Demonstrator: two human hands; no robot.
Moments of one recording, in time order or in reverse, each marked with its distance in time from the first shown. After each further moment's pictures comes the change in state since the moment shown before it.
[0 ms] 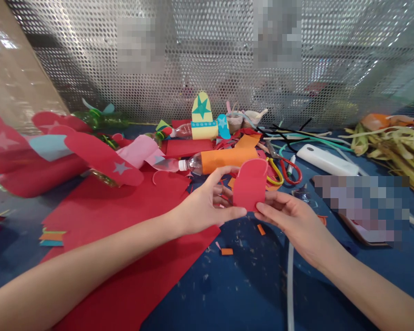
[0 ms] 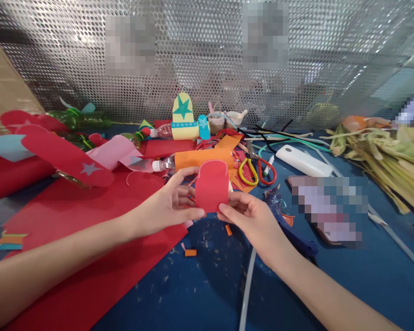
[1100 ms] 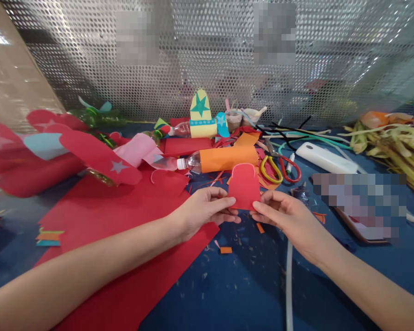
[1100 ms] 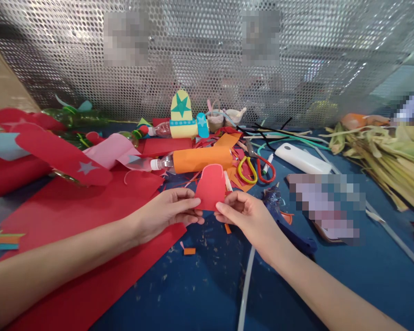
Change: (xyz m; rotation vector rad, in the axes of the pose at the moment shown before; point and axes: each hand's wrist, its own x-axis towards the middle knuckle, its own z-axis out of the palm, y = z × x) left_hand 0.001 -0.005 0.012 -0.463 0.140 -0.436; right_hand 0.003 -0.002 0.002 -0.028 0.021 0.081
